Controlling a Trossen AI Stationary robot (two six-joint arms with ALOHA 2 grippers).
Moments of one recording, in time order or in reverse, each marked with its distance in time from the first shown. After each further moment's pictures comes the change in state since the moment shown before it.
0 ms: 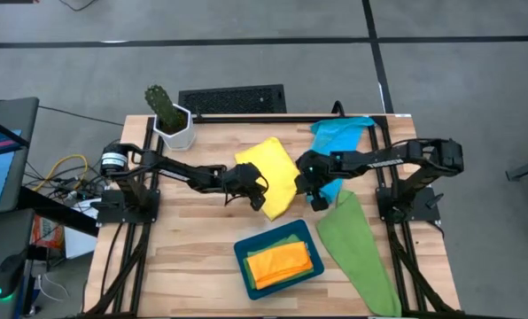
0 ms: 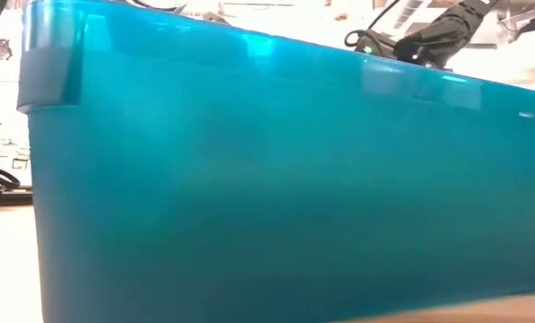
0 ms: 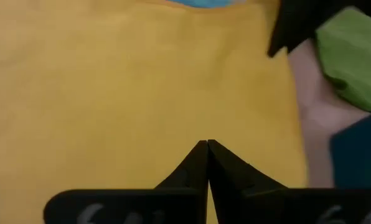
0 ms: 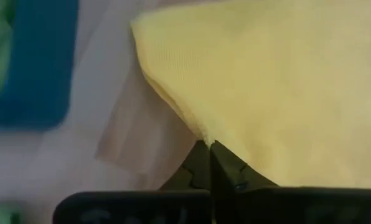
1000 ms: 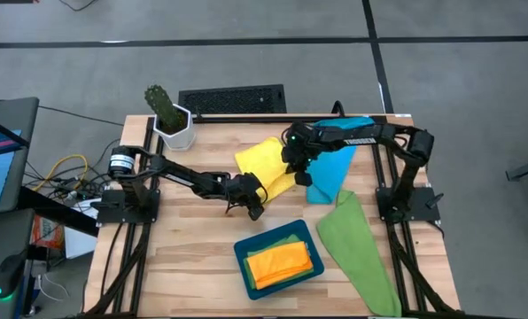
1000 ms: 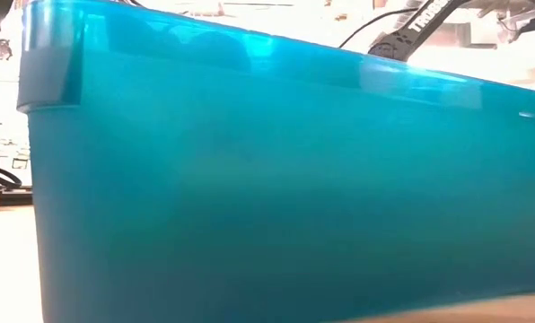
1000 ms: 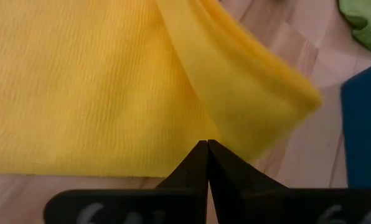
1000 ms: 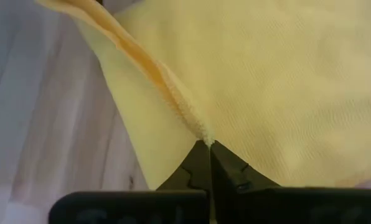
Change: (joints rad) left arm -0.047 0.071 0.003 -0.051 0.060 -0.059; right arm -0.241 0.268 0.318 -0.172 -0.155 -0.002
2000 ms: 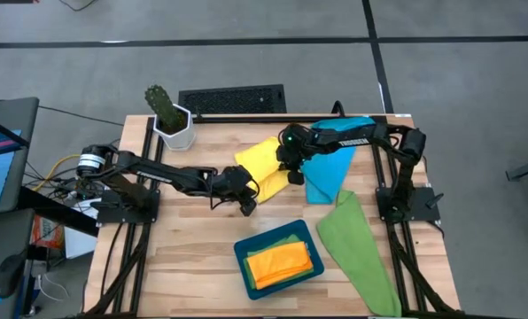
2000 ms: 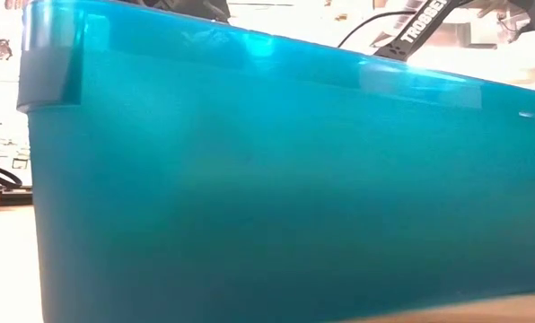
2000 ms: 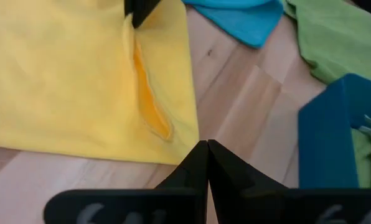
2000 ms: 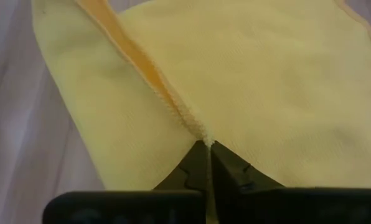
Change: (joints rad) left arm -0.036 -0.261 0.000 -0.214 -0.132 -0.014; right arm 0.003 0.069 0.000 0.171 0.058 0.024
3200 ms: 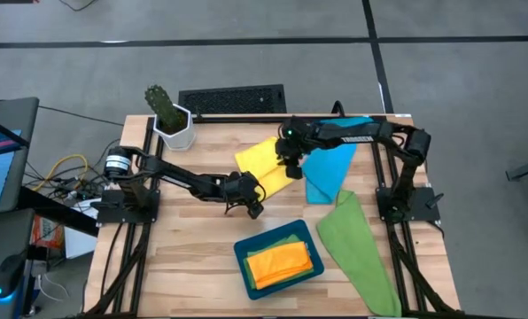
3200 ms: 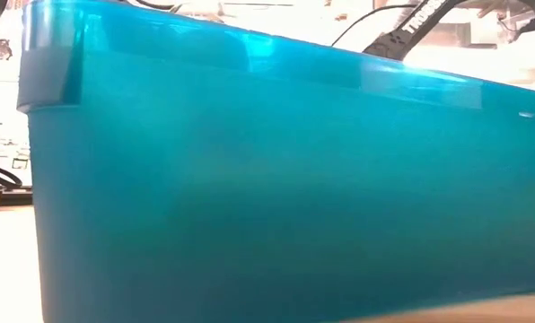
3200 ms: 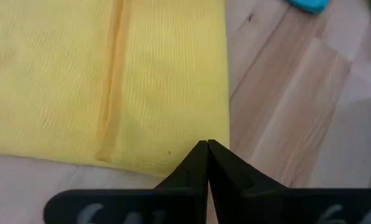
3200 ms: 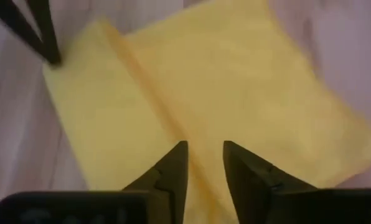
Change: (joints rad) left arm 0.004 0.230 0.000 0.156 -0.045 0.006; right arm -0.013 -0.039 0.059 -0.066 0.053 0.001
